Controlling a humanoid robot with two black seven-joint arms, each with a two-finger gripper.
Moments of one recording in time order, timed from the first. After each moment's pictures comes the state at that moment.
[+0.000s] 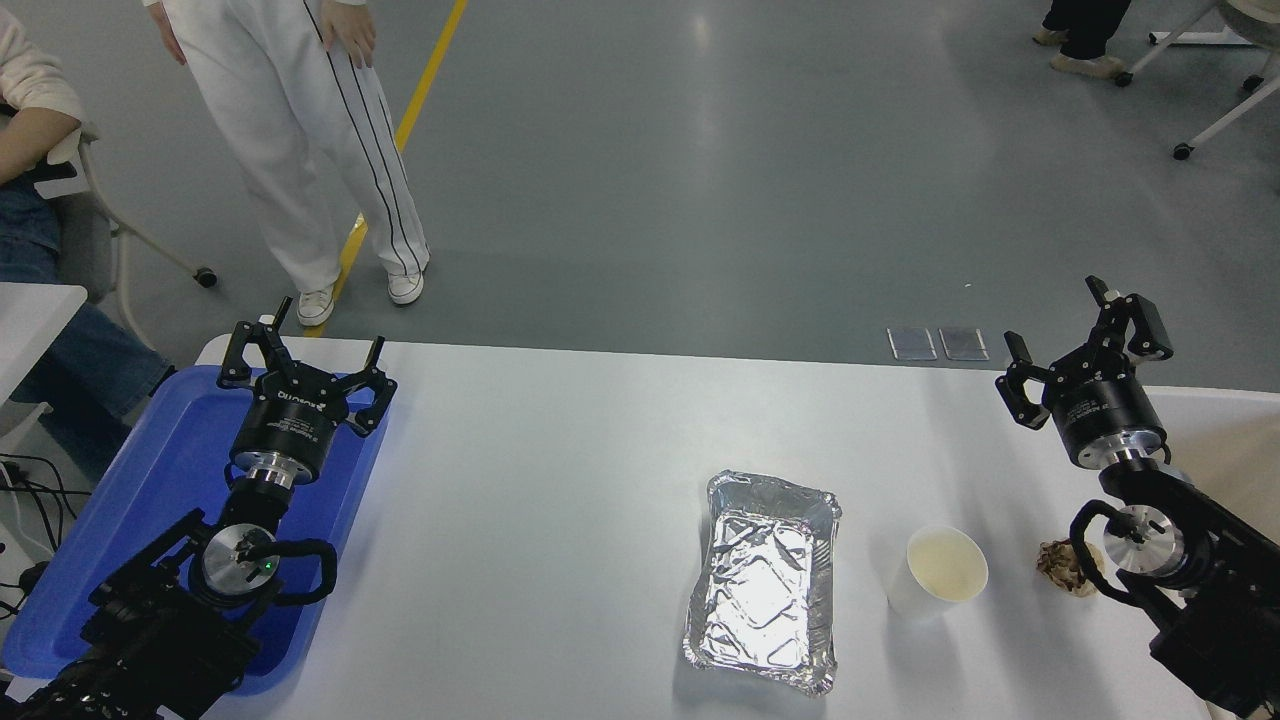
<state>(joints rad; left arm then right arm) -0.52 0.21 -0.98 -0.54 -0.09 -0.62 -0.36 0.50 -0.39 0.86 0.62 -0.15 0.31 0.48</state>
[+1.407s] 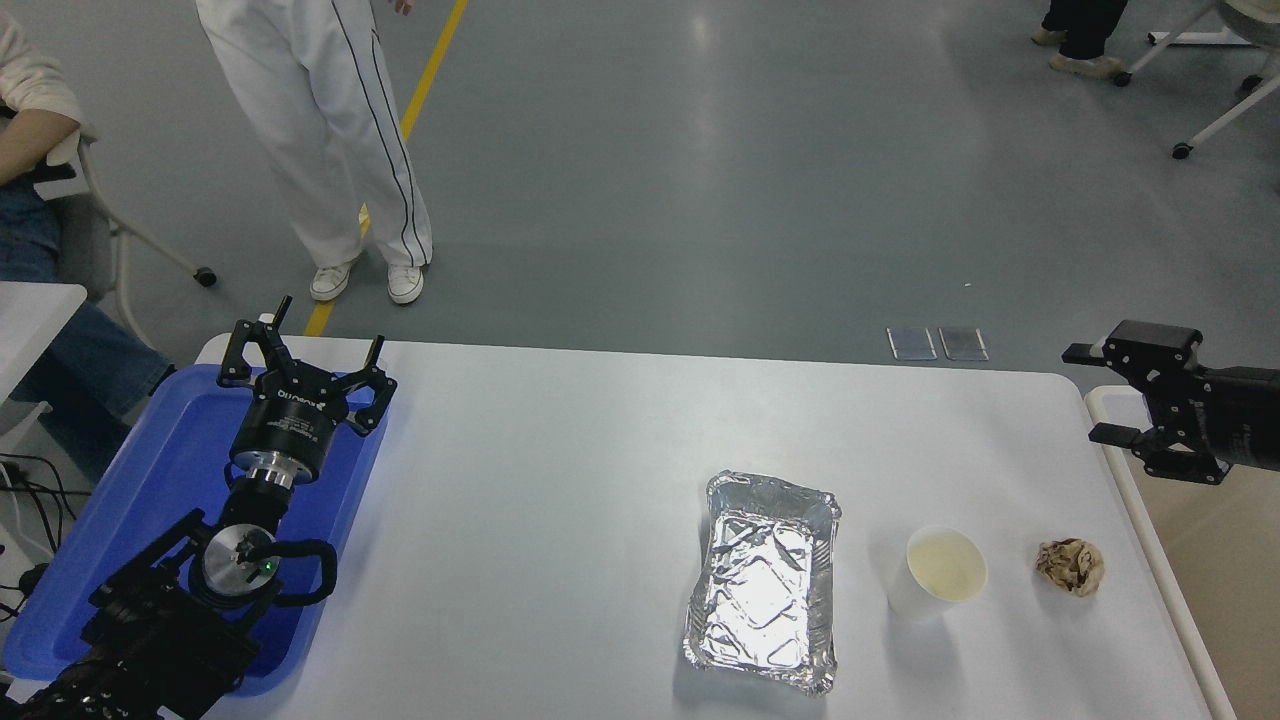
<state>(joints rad) -0.52 0.21 -0.98 -0.54 -0.09 -0.62 -0.36 1.34 -0.91 -0.81 0.90 -0.23 0.68 0.48</state>
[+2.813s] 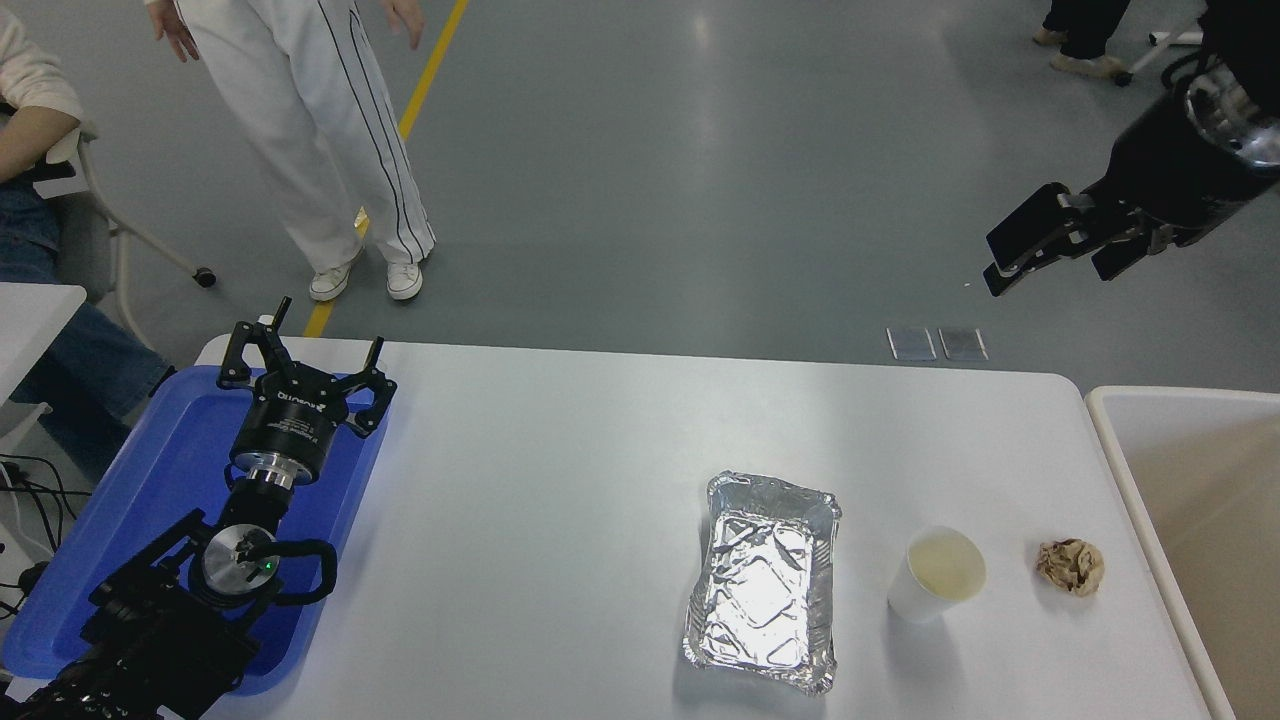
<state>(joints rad) -0.52 0.21 -0.98 -0.54 -0.09 -0.62 -0.36 2.32 -0.35 -1.43 1.18 -0.61 0.79 0.47</state>
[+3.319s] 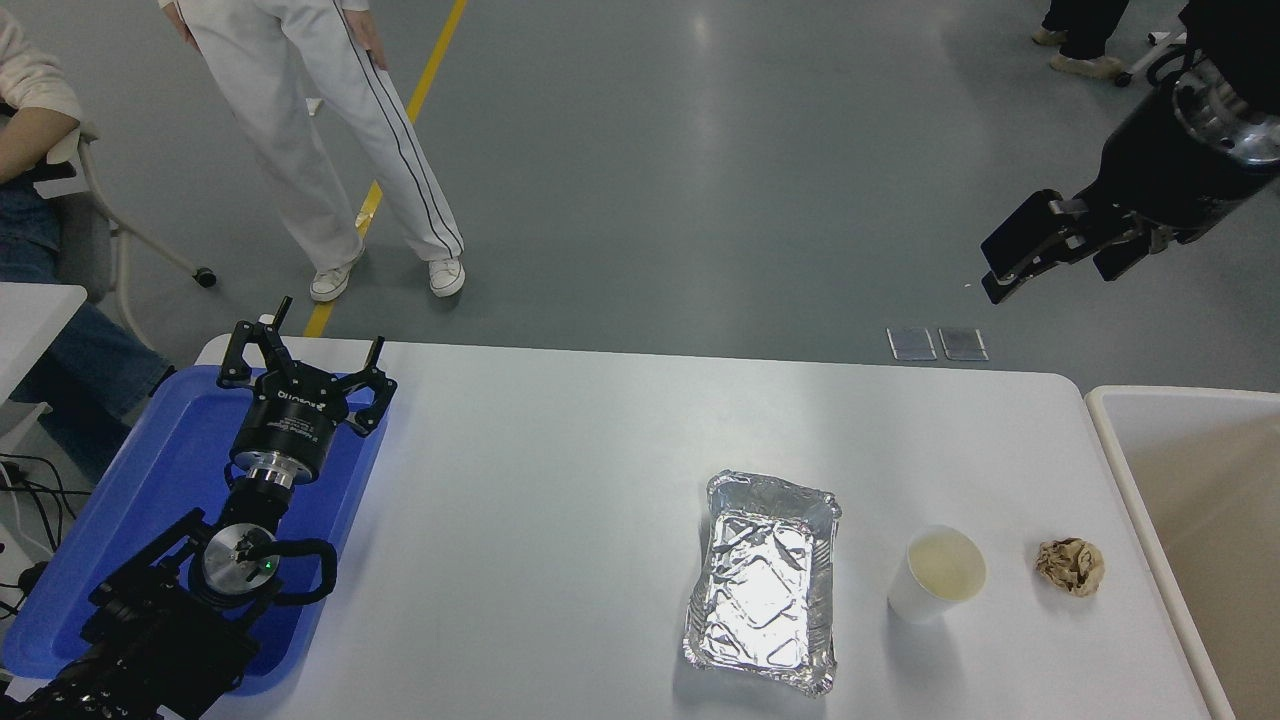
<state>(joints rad) -0.52 0.21 -0.98 -0.54 -0.09 -0.62 -0.36 2.33 -0.32 -1.48 1.22 -0.59 0.79 0.47</state>
